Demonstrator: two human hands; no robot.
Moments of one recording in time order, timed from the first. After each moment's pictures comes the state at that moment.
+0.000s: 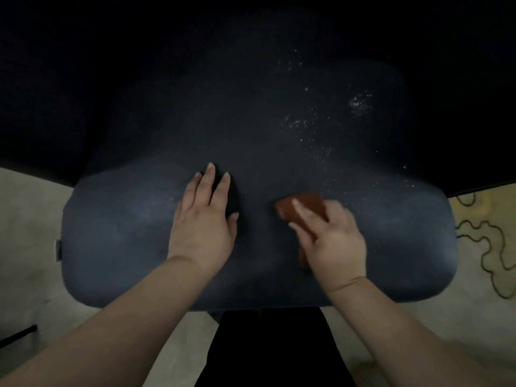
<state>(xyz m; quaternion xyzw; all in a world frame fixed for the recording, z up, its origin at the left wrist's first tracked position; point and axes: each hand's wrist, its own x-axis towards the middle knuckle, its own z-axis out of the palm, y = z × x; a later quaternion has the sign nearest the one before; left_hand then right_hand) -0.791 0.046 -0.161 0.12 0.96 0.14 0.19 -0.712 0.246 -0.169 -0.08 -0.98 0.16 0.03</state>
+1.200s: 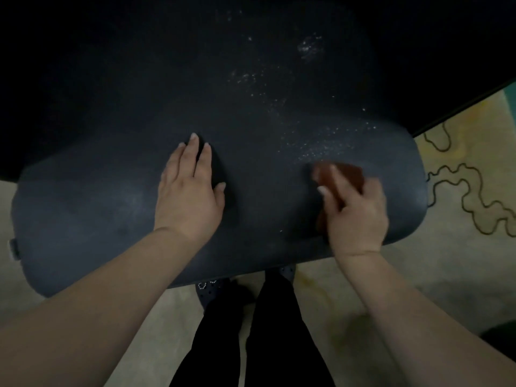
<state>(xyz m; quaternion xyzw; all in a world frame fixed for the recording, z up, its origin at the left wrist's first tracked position) -0.777 0.080 -0.171 0.18 0.96 0.11 0.17 -0.651 0.298 -0.178 -0.32 -0.93 0.15 0.06</state>
